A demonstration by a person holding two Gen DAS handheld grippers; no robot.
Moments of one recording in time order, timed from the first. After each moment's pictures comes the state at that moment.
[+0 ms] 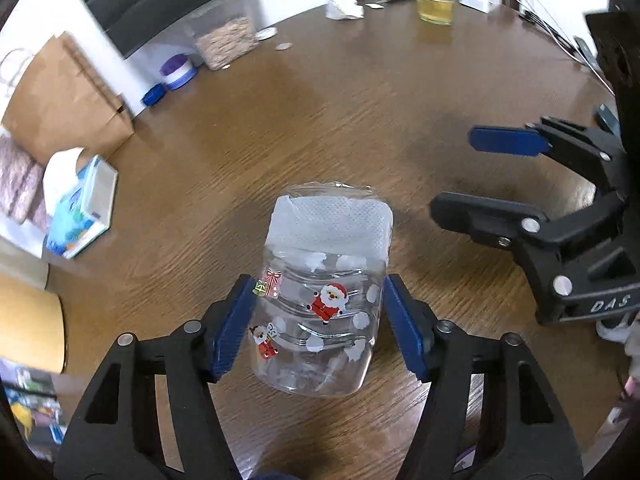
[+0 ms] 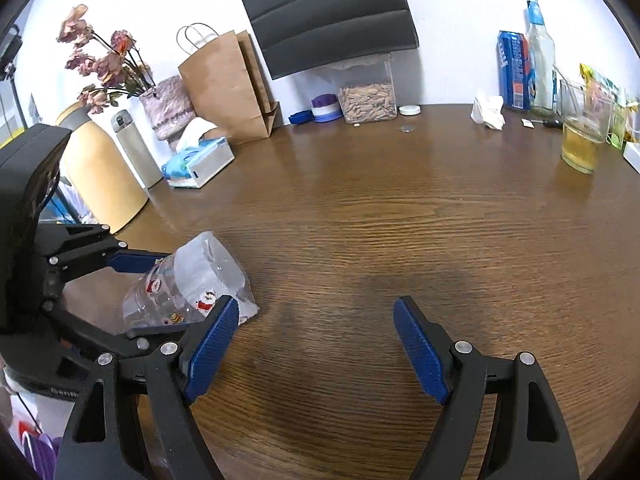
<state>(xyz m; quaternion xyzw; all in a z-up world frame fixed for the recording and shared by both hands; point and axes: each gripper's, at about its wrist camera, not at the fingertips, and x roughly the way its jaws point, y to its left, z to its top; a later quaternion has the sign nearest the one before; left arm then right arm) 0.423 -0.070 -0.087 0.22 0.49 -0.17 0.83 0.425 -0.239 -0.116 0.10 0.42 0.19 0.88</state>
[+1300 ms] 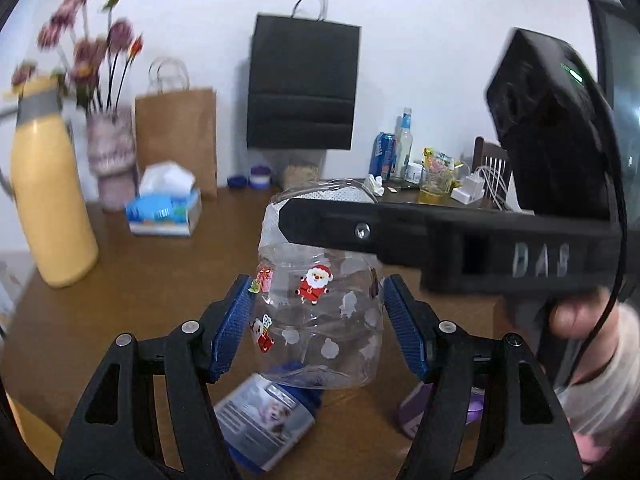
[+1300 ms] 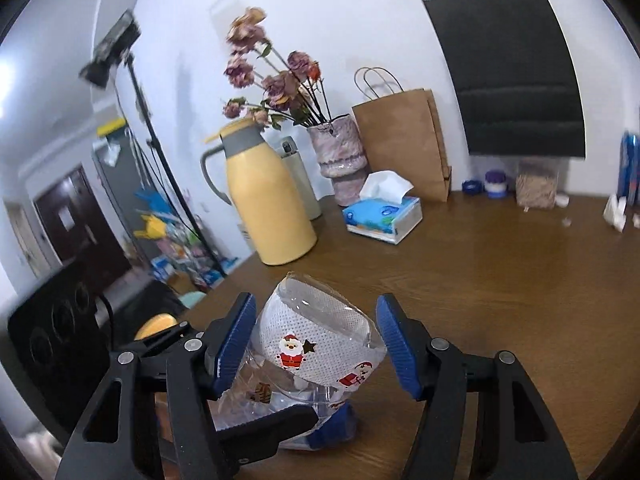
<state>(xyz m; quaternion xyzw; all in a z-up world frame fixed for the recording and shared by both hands) 0.271 0.067 -0.014 -0.03 0.24 -0.18 0.95 0.362 -0.079 0.002 0.08 0.31 0.35 0.88</state>
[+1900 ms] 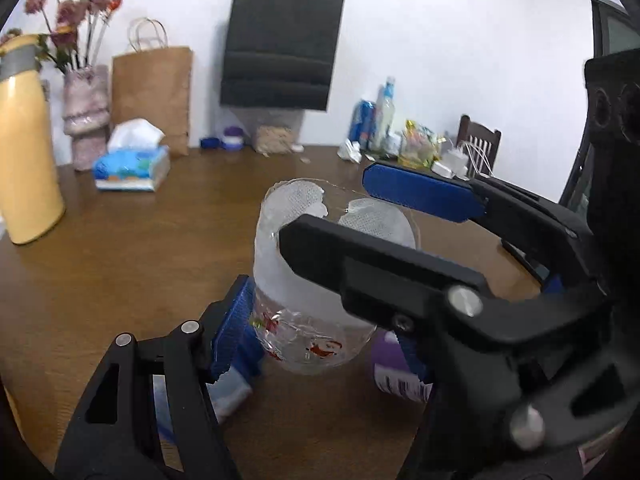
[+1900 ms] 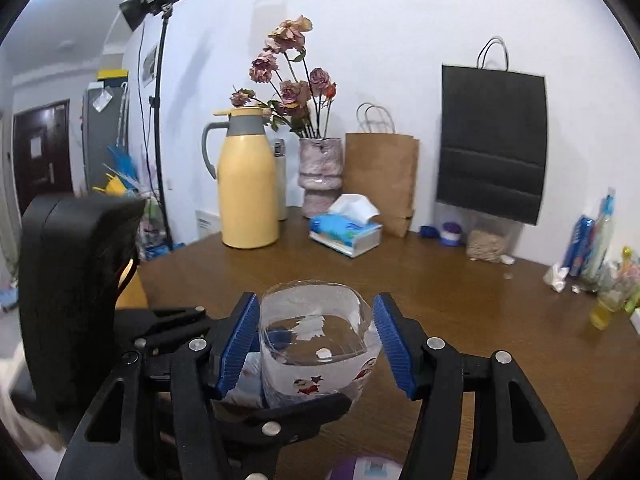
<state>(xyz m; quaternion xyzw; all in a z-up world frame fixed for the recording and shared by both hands) 0.263 0.026 -0.051 -0.03 0.28 -0.22 0.93 0.282 -0.098 -0.015 -0.03 0.24 0.29 0.93</state>
